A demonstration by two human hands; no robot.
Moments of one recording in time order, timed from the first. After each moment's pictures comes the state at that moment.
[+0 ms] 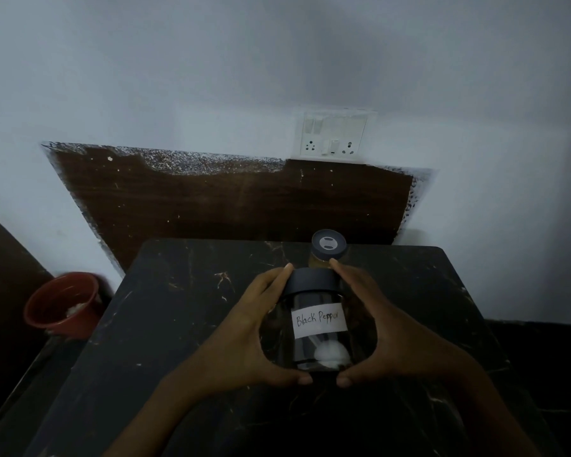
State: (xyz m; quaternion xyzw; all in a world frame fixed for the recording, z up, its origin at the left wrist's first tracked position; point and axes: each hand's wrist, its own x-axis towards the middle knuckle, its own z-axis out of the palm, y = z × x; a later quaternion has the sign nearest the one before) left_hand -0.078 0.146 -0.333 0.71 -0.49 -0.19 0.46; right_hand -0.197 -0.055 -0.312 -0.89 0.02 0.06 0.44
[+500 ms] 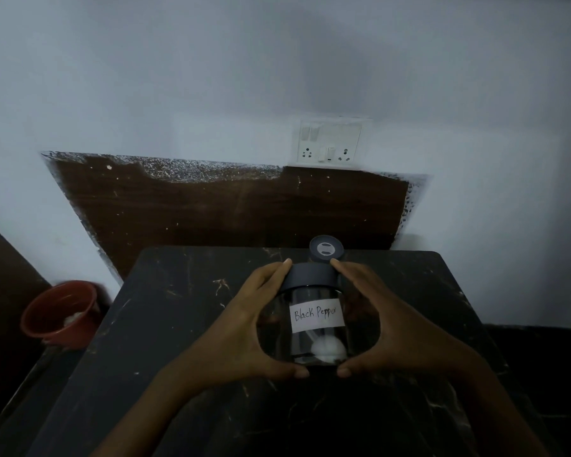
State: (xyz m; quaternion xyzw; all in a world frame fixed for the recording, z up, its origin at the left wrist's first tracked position) left_hand -0.071 0.144 -0.323 0.72 -0.51 -0.18 0.43; right_hand -0.196 -0.063 -0.307 -0.91 0.01 0.01 0.41
